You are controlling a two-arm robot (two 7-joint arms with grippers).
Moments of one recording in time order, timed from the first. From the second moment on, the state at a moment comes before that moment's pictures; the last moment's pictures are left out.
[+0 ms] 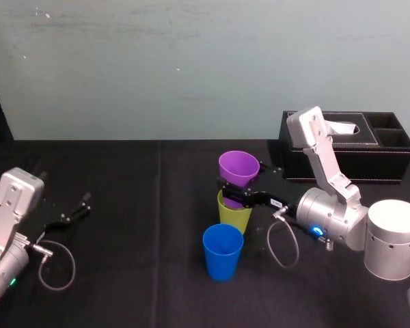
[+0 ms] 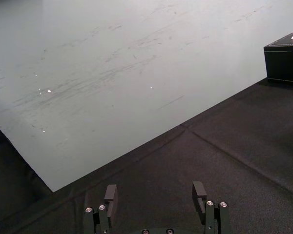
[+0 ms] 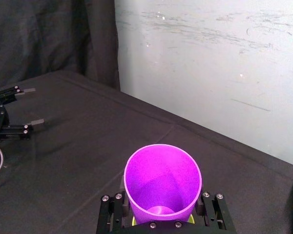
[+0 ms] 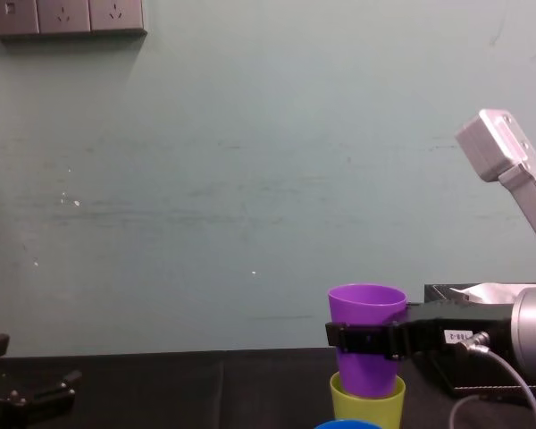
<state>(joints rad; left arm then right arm) -0.20 0.60 0.45 -1.41 -0.25 -0.12 0.03 0.42 0.35 -0.44 -1.37 0.34 0.24 0.40</state>
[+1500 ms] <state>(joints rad) -0.20 0.60 0.45 -1.41 -0.25 -0.12 0.03 0.42 0.33 -0.44 -1.32 0.32 0.21 0.41</state>
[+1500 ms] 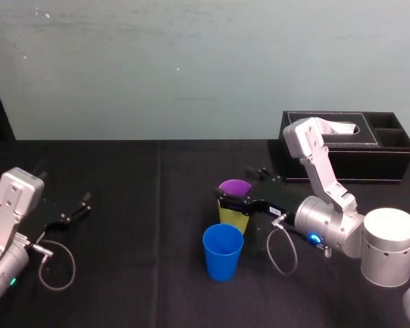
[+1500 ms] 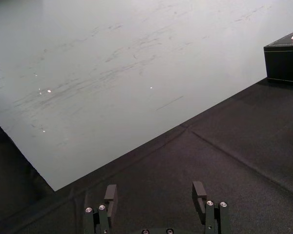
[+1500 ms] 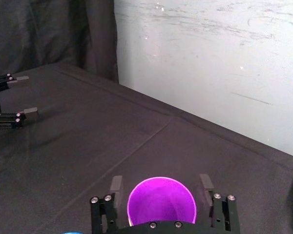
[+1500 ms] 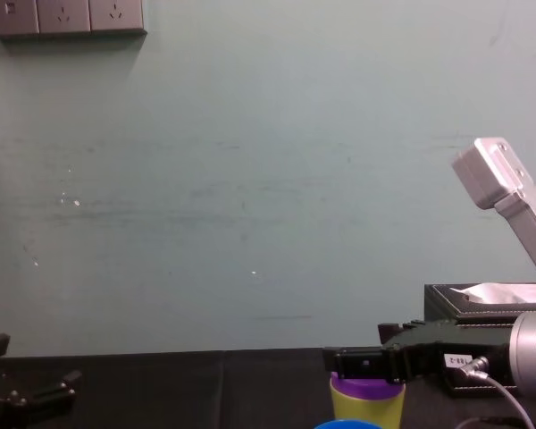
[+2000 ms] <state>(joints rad) -0.20 0.60 0.45 -1.41 -0.25 -0.12 0.03 0.40 0.34 -0.43 -1.35 0.32 0.18 0.40</state>
